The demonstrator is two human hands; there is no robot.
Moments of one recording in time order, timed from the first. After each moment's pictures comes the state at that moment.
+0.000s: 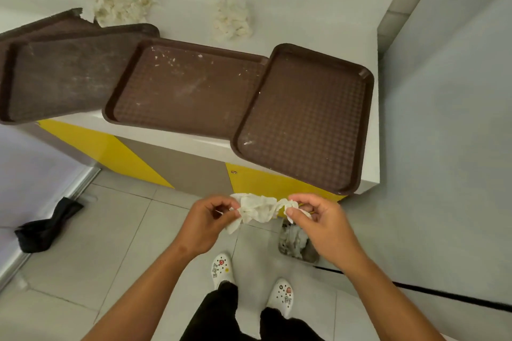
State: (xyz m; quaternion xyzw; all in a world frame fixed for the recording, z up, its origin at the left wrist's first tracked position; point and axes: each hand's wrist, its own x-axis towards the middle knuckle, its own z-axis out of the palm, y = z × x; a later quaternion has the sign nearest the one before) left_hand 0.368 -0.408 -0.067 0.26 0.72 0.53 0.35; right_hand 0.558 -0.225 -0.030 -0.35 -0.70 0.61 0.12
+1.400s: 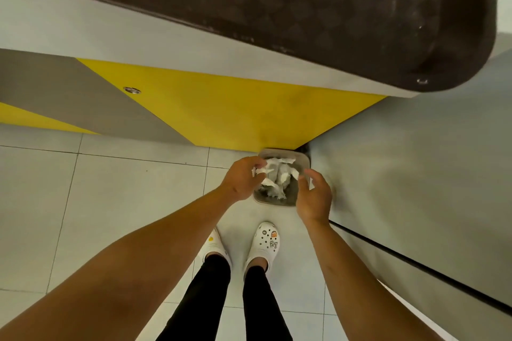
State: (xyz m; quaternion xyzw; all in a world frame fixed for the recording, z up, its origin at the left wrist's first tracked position) left_hand 0.457 -0.253 -0.487 0.37 0.77 0.26 0.45; right_hand 0.635 -0.182 -0.448 -0.67 -0.59 0.43 0.10
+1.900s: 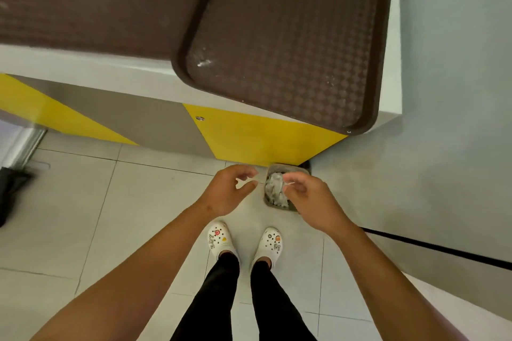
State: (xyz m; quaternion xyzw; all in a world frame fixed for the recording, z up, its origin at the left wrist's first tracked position) left_hand 0.416 -0.343 -0.268 0.34 0.74 0.38 0.43; right_hand 0.605 -0.207 -0.221 -0.44 -0.72 0.54 -0.03
